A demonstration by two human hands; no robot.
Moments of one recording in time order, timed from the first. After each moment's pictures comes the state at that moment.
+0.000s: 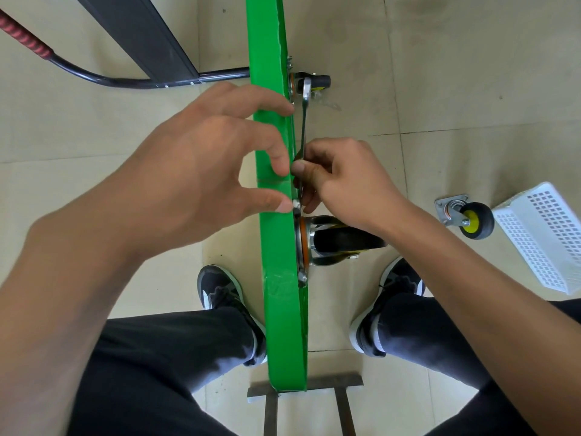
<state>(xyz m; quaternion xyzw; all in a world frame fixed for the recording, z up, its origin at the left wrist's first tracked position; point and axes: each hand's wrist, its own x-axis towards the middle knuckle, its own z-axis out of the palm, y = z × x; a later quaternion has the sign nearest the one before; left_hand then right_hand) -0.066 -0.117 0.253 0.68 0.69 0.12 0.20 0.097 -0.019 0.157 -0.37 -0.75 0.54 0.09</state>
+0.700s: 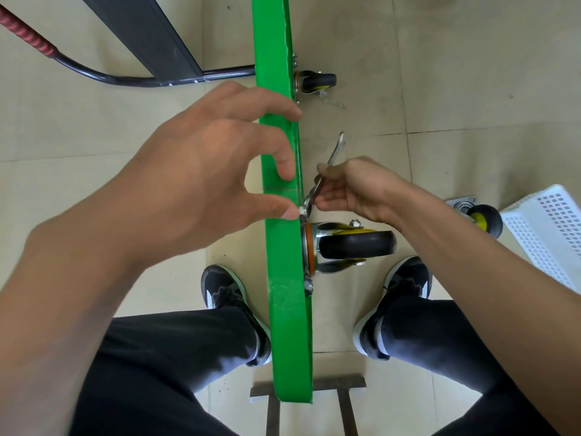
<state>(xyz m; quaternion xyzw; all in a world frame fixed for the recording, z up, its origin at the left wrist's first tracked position) -0.068 -0.113 0.253 0.69 0.69 0.12 0.19 0.094 0.012 0.113 -0.49 -0.36 0.79 -0.01</state>
